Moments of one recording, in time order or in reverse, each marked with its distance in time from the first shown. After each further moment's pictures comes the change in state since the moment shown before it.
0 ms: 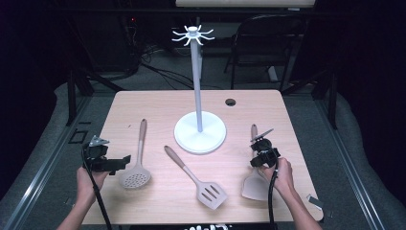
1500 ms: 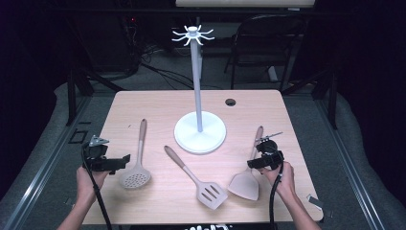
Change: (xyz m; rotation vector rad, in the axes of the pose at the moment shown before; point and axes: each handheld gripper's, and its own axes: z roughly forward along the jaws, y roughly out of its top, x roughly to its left) left arm -0.001 0.002 -0.002 -0.012 0.026 0.002; right arm -0.002 -0.013 -0.007 -0.128 0.078 0.086
